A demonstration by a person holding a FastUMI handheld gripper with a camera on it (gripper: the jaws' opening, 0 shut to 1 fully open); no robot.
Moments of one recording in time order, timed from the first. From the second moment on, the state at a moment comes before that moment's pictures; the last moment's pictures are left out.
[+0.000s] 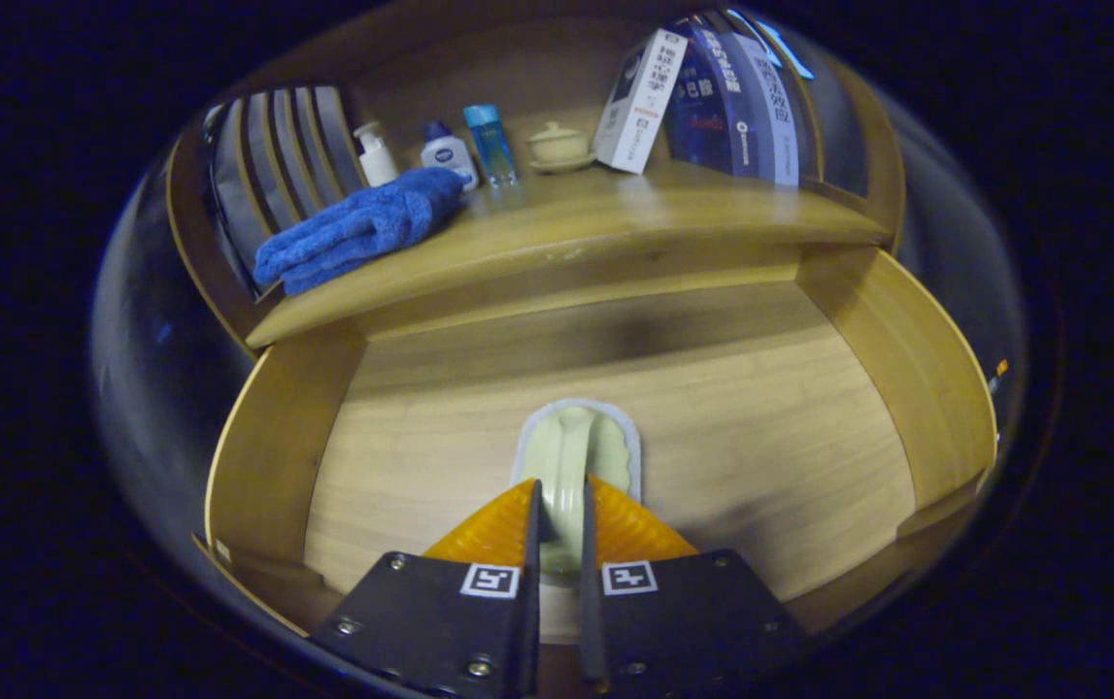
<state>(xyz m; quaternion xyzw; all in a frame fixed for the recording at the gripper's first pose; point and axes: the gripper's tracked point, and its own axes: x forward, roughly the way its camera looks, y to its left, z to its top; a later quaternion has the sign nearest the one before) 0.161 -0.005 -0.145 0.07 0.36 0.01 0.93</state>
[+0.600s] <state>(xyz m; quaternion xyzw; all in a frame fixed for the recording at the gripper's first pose) 0.160 0.015 -0.037 0.07 0.20 0.05 0.97</state>
